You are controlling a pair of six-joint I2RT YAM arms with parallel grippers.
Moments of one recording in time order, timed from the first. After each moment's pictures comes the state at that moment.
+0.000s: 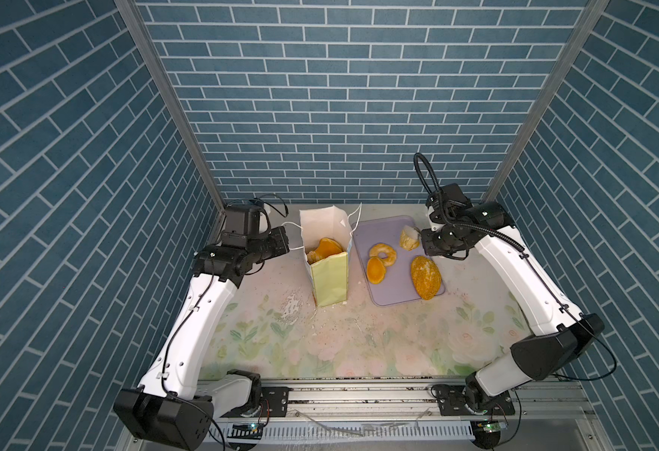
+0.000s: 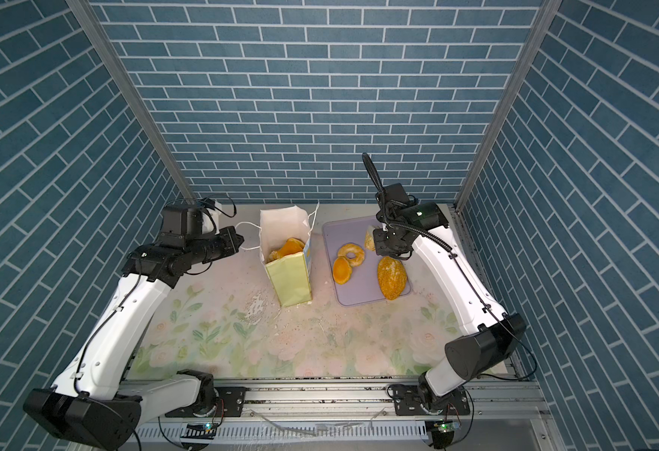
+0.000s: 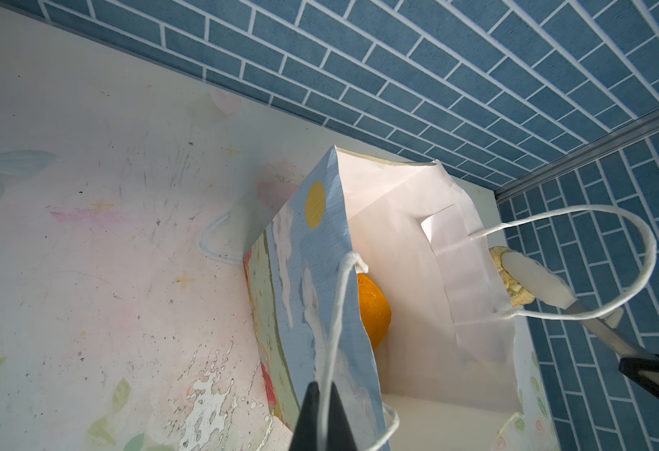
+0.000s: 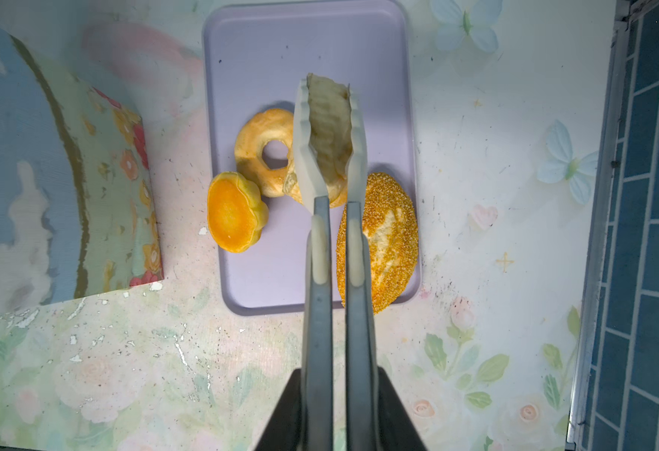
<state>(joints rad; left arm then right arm) -0.20 1.19 1.34 -0.82 0.20 -0.47 0.48 1.54 1.80 -1.35 0.14 0.24</state>
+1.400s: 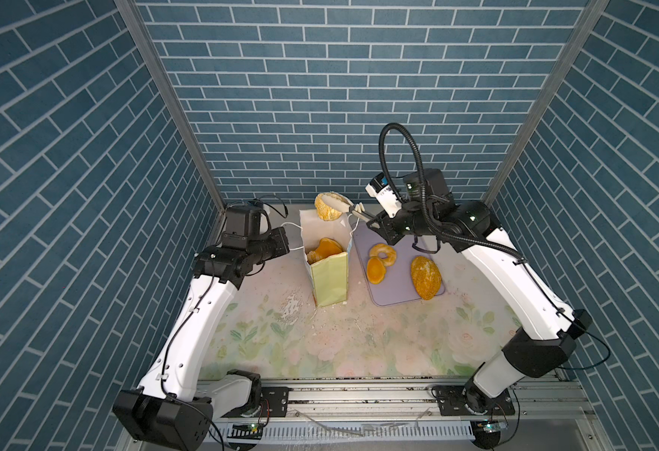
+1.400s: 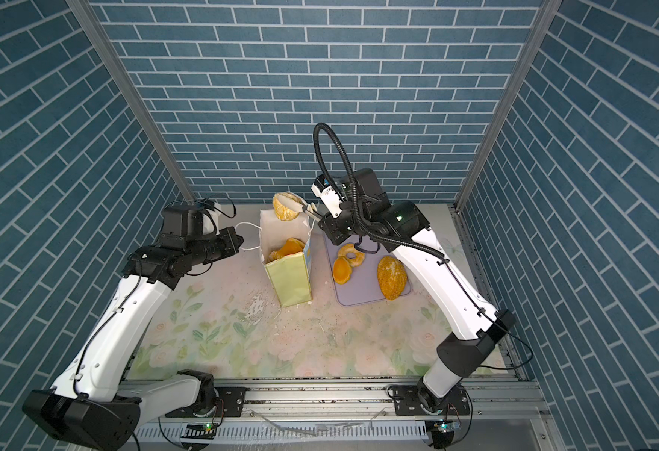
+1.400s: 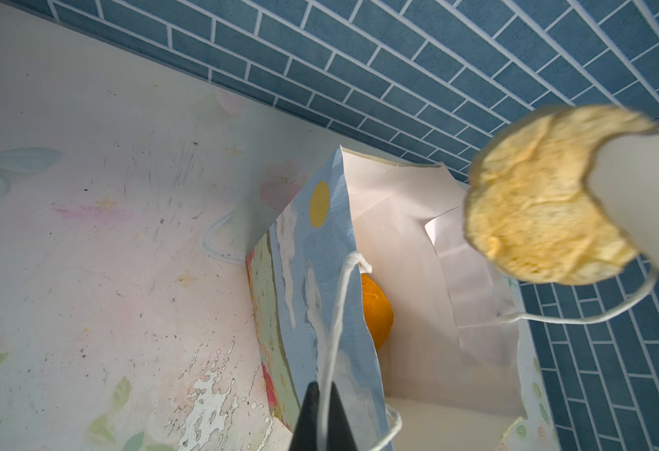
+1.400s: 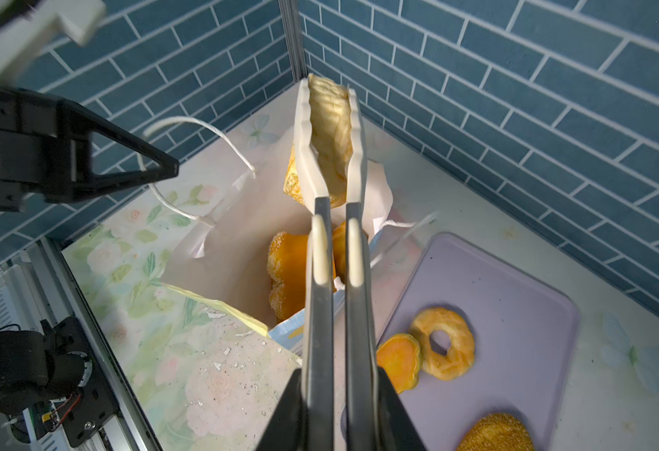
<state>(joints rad) -0.21 1.18 1.33 -0.81 0.18 -0.48 0.77 1.64 2.03 -1.06 -0.11 -0.06</state>
